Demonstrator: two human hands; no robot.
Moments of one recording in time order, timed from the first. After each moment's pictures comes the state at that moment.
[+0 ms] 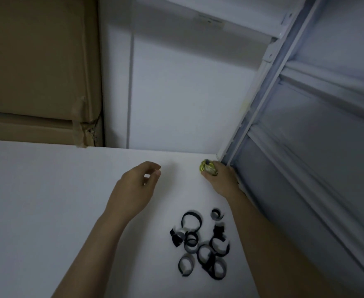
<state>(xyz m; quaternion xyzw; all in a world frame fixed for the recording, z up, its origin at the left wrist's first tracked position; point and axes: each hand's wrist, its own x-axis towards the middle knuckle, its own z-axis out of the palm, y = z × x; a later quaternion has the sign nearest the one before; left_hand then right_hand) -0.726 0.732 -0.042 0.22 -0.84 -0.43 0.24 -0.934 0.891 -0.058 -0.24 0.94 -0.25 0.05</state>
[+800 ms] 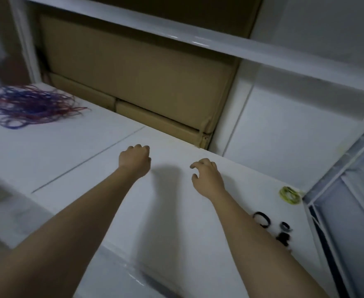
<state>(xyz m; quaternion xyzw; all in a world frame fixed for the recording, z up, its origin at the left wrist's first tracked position) -0.496 0.672 -0.008 0.52 -0.84 -0.03 0.13 -0.688 0.780 -0.021 -0.60 0.78 -0.19 0.00</state>
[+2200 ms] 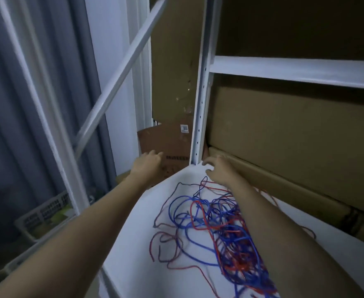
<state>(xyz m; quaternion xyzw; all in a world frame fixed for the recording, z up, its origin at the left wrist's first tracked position) 0.035 0.064 0.056 0.60 -0.79 0.06 0.12 -0.200 0.049 0.030 -0.73 0.64 -0.23 0.11</state>
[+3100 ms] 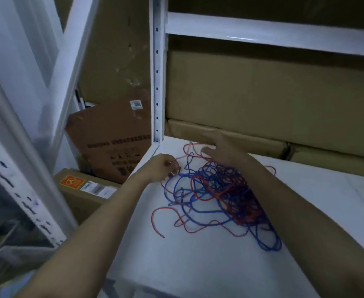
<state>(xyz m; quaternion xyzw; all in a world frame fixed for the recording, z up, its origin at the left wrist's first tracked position) 0.022 0.023 0.009 0.33 -0.84 -0.41 0.12 -0.173 0.124 0.048 -0.61 0.73 -0.28 0.12</state>
